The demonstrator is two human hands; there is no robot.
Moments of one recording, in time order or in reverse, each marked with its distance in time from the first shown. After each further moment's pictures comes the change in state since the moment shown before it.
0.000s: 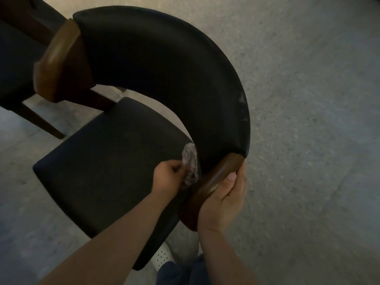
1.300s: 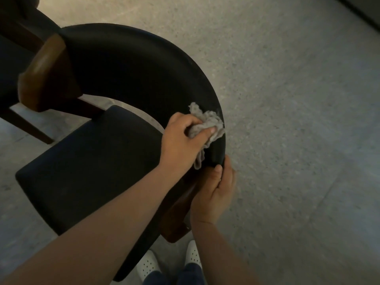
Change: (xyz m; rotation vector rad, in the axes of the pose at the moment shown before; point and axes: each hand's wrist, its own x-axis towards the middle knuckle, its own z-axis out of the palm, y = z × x) left_hand -0.002 0.126 0.020 0.024 0.301 0.611; right_hand 0.048 -0.019 -0.002 0.017 0.005 -0.164
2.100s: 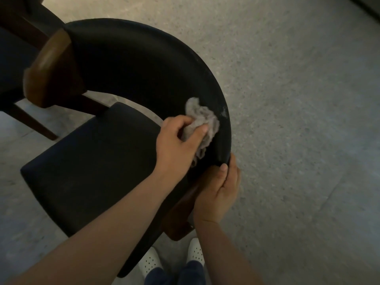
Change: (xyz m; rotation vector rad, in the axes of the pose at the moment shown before) left_hand -0.013 -0.009 -0.013 -0.075 0.004 -0.150; right_hand -0.002 0.002 0.001 0.033 0.011 0.024
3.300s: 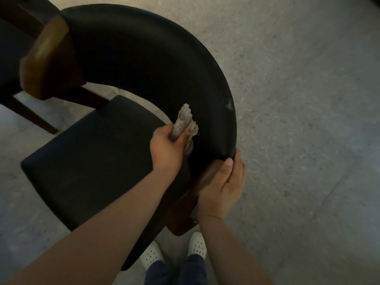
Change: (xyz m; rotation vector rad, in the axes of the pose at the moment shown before) left_hand 0.006 -0.054 0.007 0.018 0.118 -0.169; right_hand 0.000 0.003 0.001 -0.015 0.014 0.004
